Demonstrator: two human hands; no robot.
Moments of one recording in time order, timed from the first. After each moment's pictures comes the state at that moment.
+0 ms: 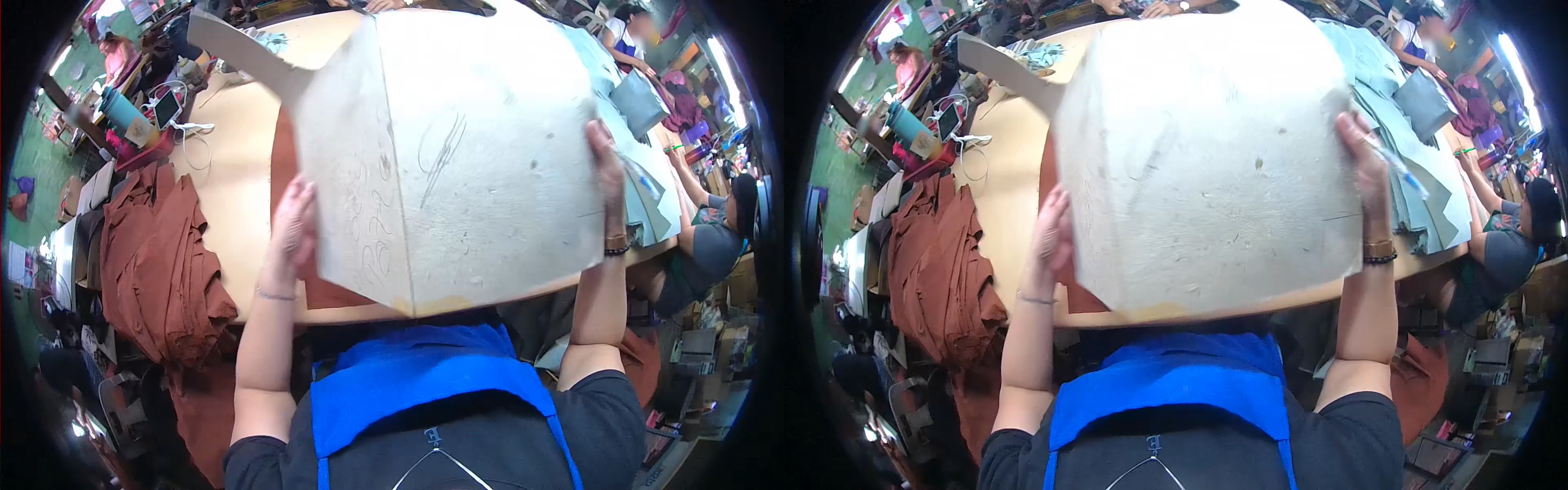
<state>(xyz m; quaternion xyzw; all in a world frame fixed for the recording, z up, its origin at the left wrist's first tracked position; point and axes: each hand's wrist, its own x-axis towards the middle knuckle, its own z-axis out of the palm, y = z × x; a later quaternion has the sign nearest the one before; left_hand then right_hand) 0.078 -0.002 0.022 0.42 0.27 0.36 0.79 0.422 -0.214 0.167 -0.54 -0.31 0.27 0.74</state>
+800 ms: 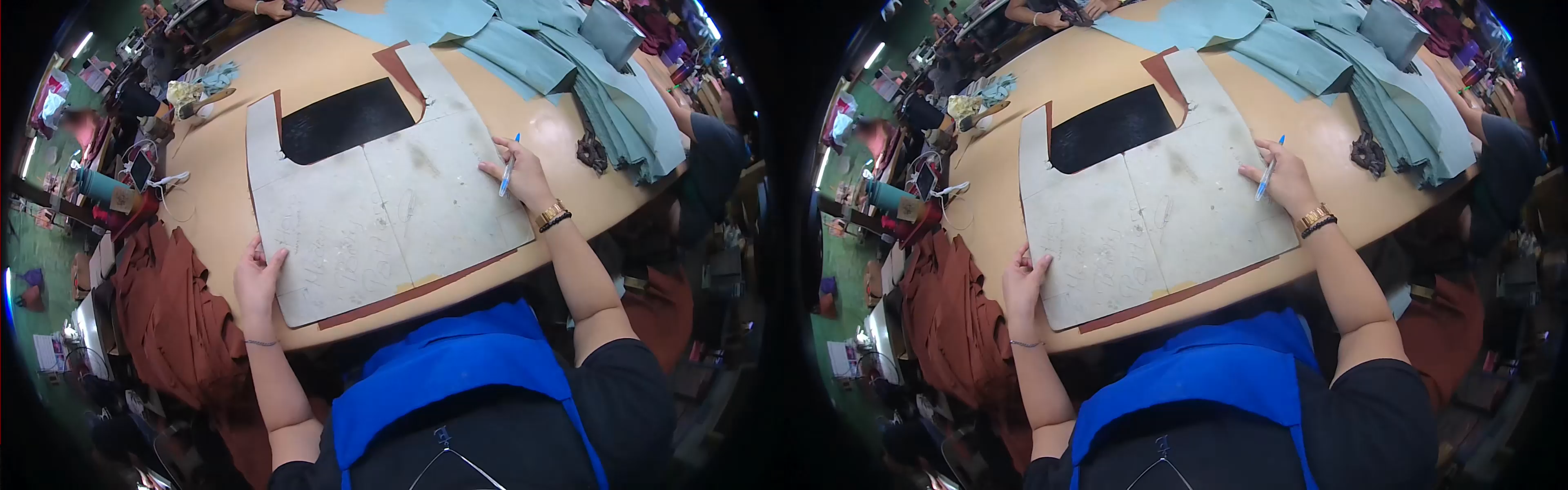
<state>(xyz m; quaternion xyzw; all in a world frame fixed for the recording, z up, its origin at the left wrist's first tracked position) 0.010 0.015 0.011 0.68 0.54 0.24 0.44 0.438 -0.212 -0.006 -0.83 -0.34 0.14 0.41</state>
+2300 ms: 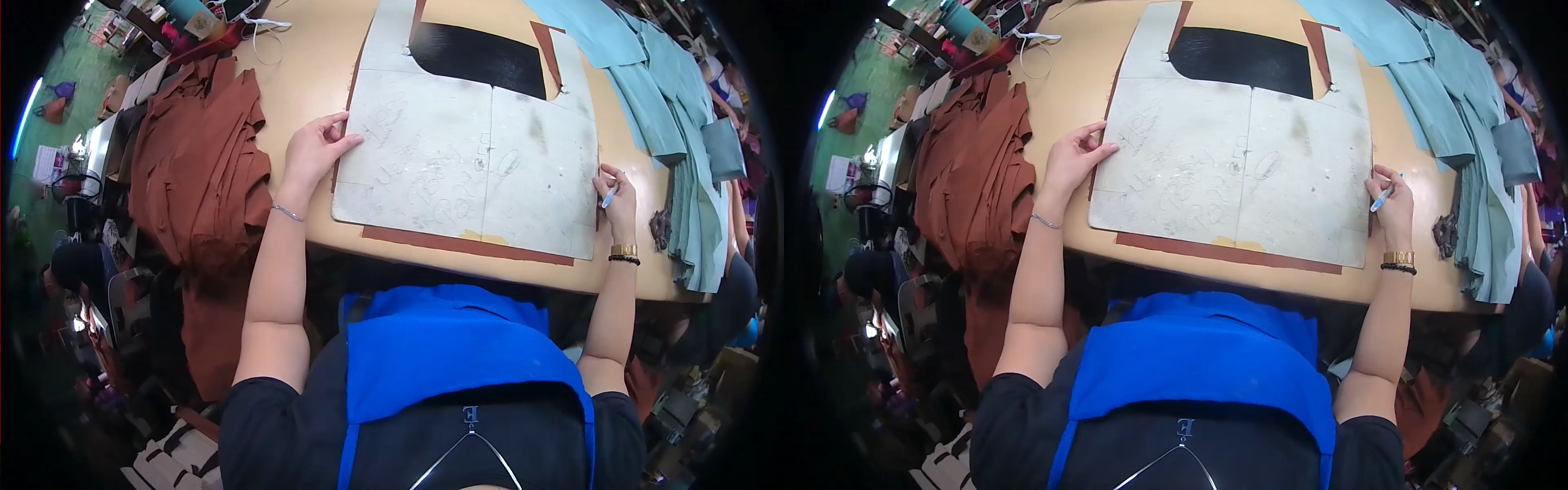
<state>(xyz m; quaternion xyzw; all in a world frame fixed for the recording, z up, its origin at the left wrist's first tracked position) -0.017 0.041 -0.025 0.72 0.52 0.26 0.38 0.478 -0.213 -0.018 -0.82 -0.34 0.22 0.40</state>
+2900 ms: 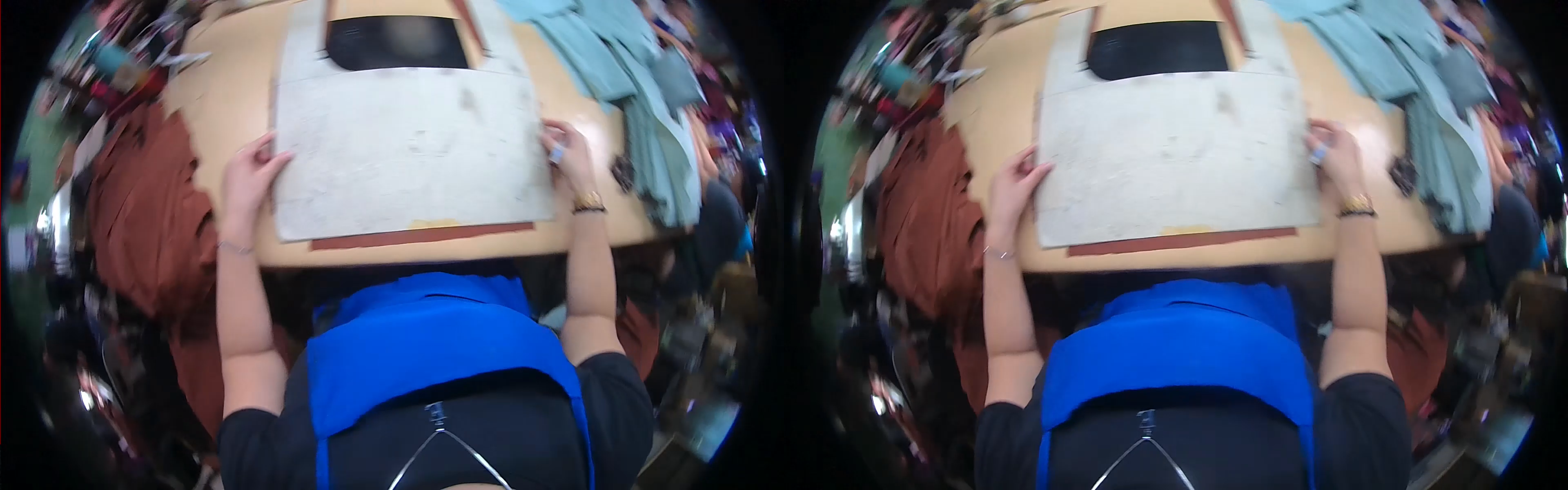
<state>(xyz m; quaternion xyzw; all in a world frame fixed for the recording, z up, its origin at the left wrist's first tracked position) -0.017 0.039 -0.027 0.72 0.49 0.27 0.41 0.484 -0.216 -0.023 -0.83 -0.36 0.19 0.38</state>
